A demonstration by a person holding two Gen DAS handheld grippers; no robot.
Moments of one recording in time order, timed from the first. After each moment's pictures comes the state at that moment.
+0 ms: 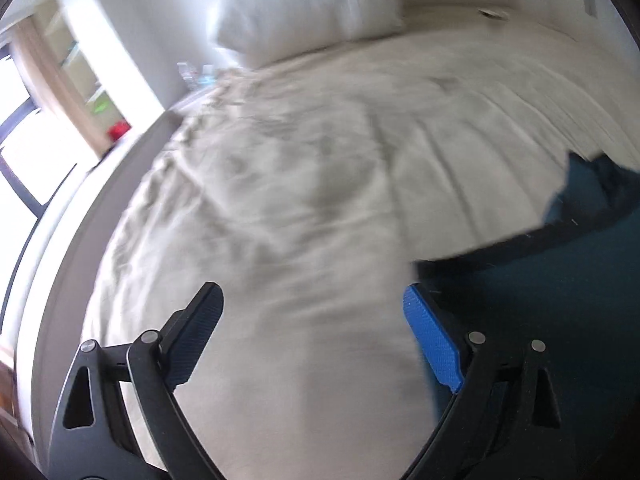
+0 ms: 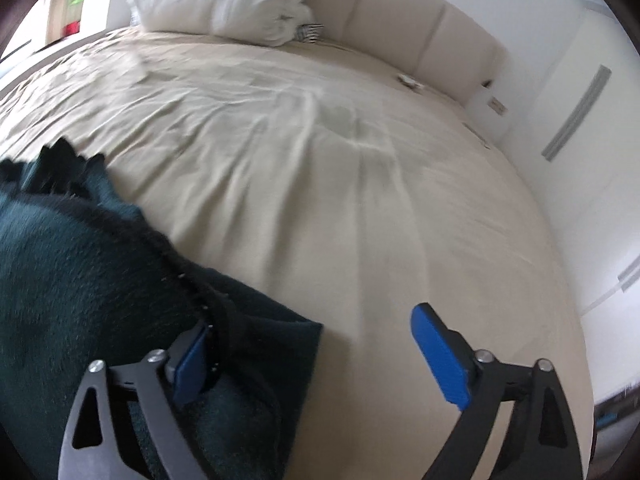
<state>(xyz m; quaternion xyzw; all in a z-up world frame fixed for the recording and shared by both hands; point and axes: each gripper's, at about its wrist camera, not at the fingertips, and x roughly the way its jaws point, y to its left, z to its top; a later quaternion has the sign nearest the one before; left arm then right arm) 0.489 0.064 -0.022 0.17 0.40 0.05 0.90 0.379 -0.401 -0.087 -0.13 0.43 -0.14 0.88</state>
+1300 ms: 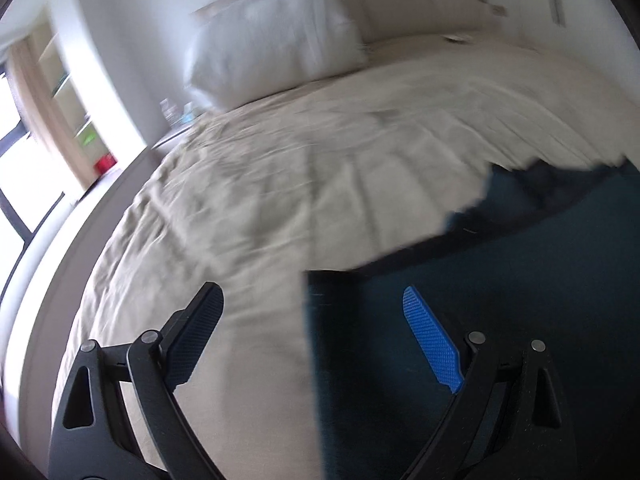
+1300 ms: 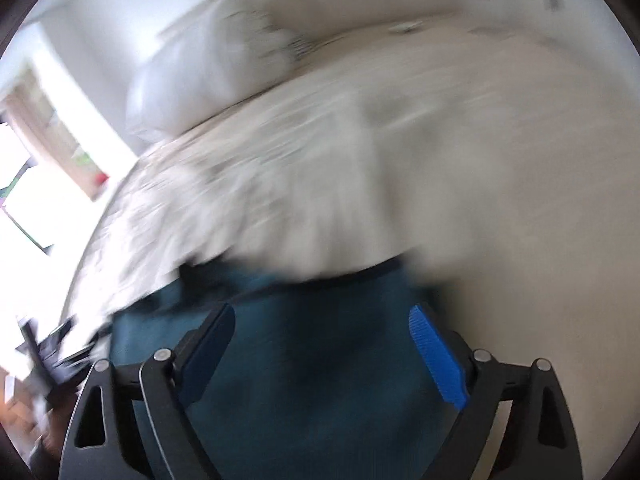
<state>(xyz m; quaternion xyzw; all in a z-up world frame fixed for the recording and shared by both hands) 0.436 -0.010 -0.022 0.19 0.35 -0.03 0.91 0.355 -0.401 -0.061 0.22 0.42 0.02 0.88</state>
